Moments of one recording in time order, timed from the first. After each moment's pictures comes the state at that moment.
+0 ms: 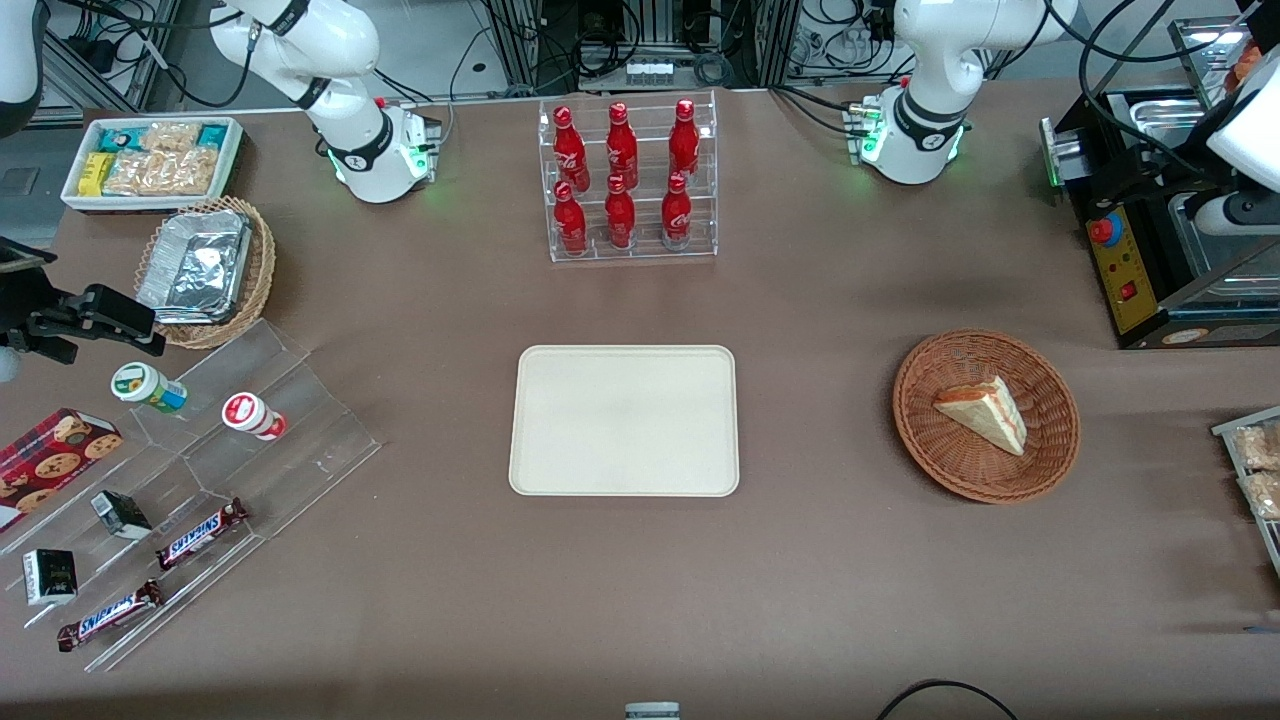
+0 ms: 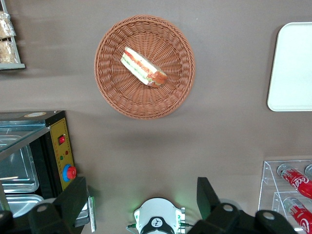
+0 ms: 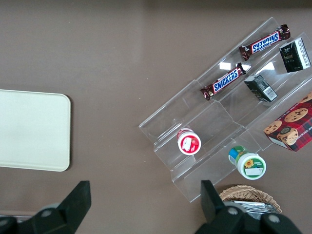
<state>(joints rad) -0.07 -0.12 0.03 -1.60 0.03 1.36 -0.01</state>
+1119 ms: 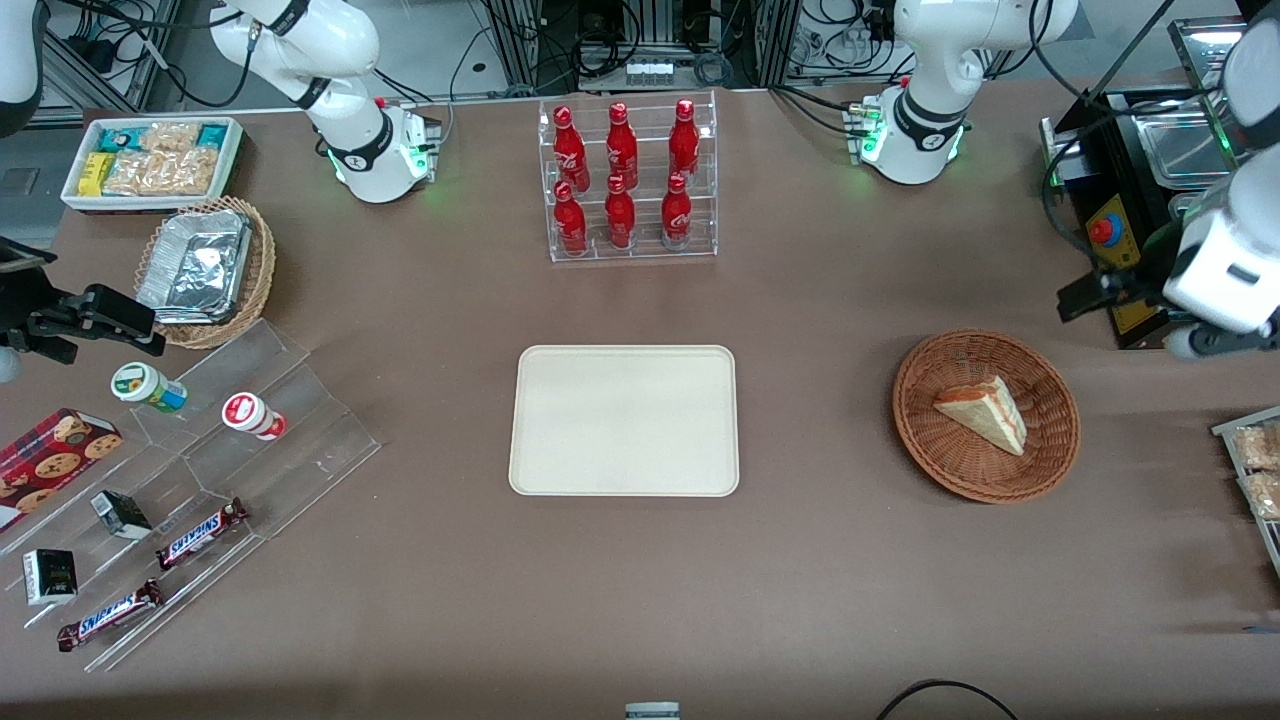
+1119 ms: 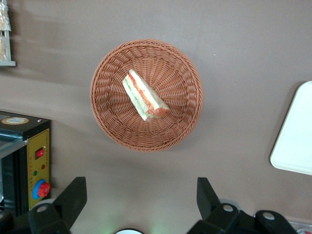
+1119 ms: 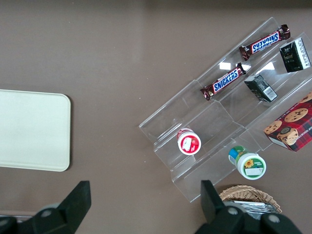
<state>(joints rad) -0.07 0.08 0.03 -1.61 0.03 1.56 -0.24</state>
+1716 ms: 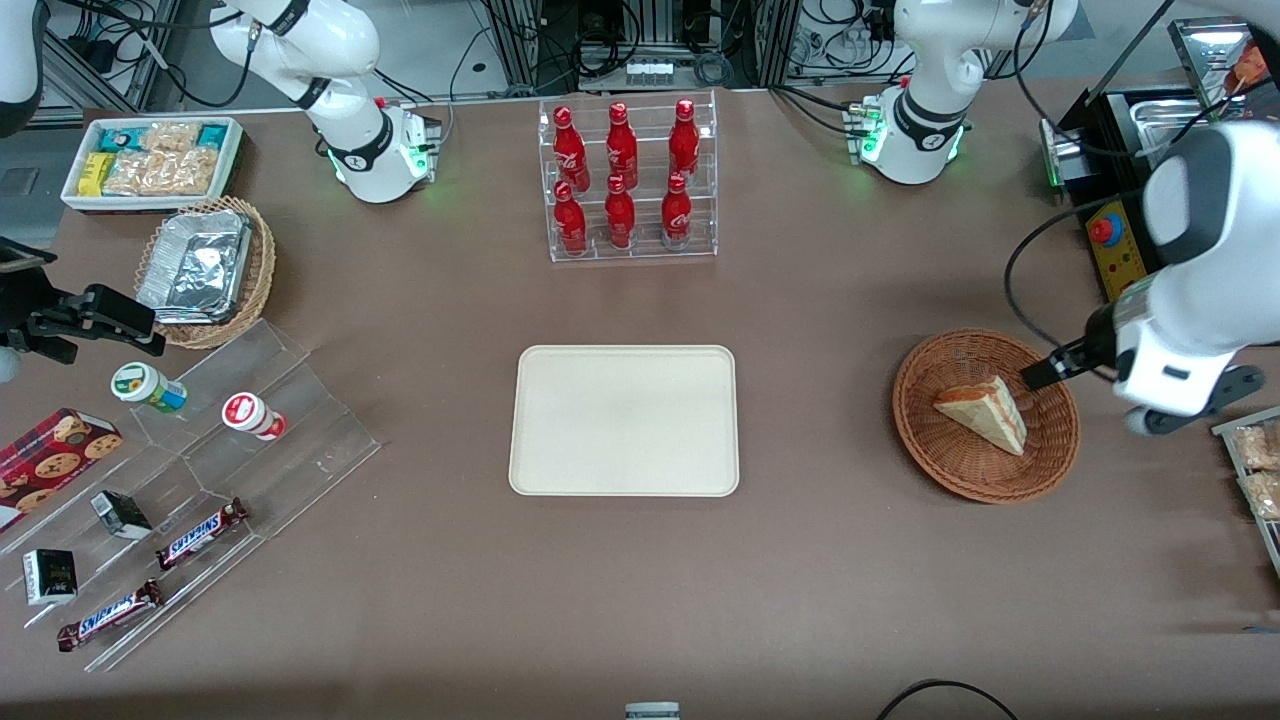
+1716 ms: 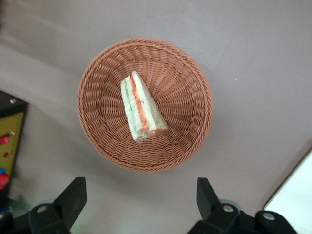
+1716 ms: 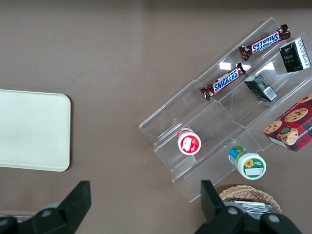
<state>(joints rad) -0.07 0.19 0.02 -1.71 0.03 1.72 -0.53</state>
